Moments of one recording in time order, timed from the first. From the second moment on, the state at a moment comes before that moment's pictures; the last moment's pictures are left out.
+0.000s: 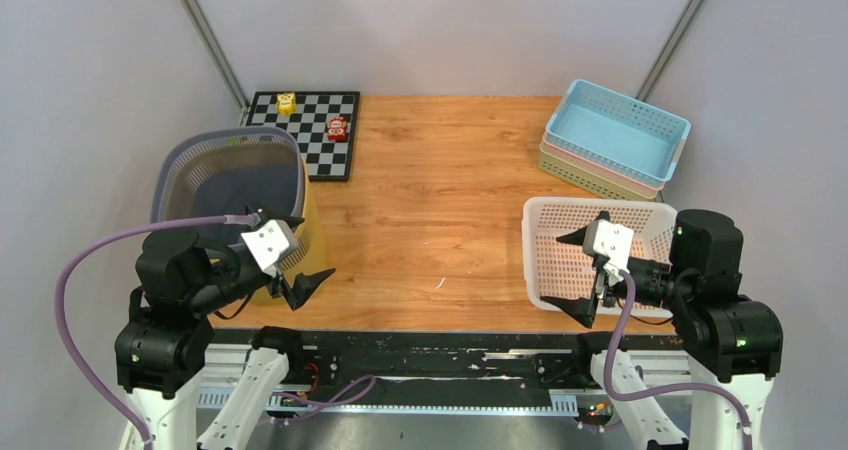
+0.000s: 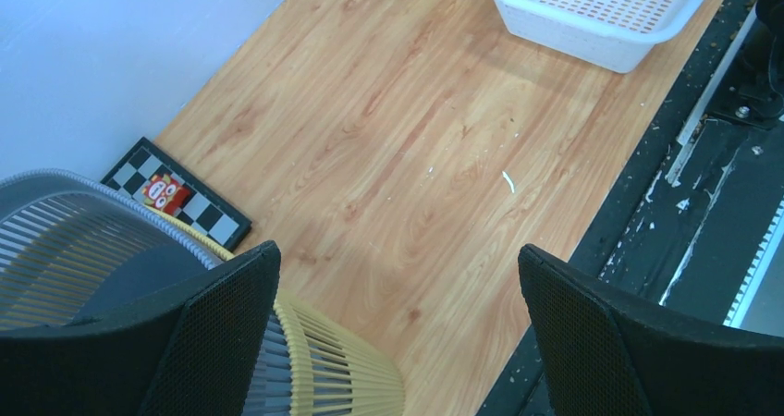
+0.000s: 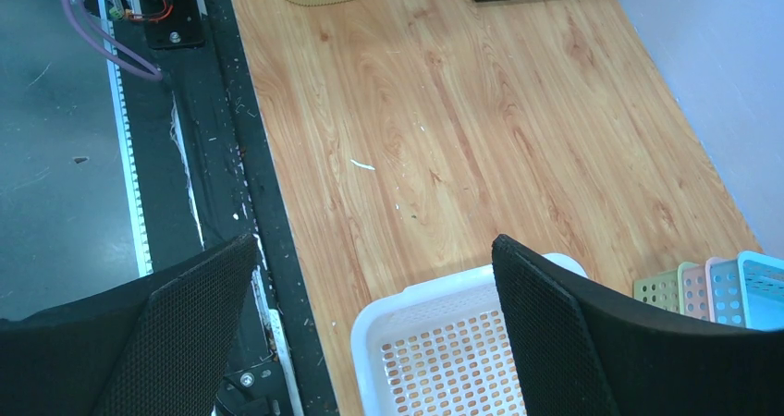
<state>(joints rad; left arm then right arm) -0.12 0.54 1.27 -1.06 0.73 0.48 0.08 0.65 1.38 -1.36 -1.00 -0.81</state>
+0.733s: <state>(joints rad) -0.11 0.54 1.27 -1.05 0.74 0.52 0.08 0.66 1.36 -1.35 -0.99 -0.83</state>
